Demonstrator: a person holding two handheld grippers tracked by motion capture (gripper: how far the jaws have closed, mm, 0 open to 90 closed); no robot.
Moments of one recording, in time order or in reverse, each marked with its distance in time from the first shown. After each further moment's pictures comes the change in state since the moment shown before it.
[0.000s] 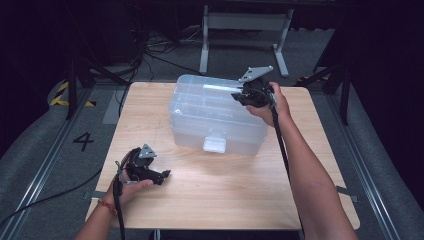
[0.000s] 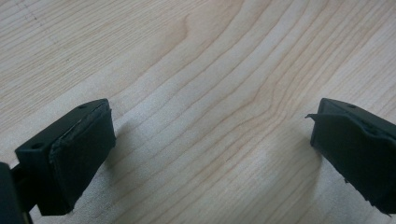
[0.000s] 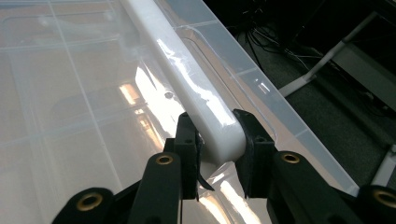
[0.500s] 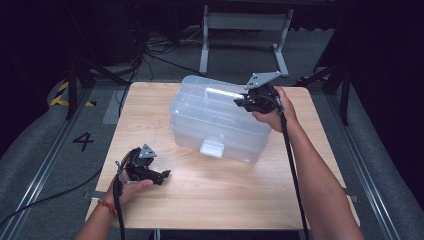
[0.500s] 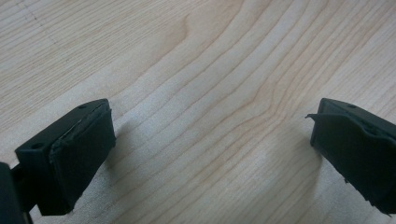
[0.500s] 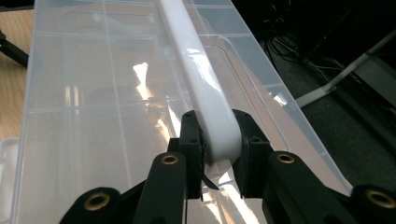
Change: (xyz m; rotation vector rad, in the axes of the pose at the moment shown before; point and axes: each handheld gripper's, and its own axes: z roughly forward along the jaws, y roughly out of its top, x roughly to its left) left arm 0.000 0.000 0.000 0.000 0.000 -0.001; right arm 0.006 -0.012 -0.019 -0.031 0.079 -0.042
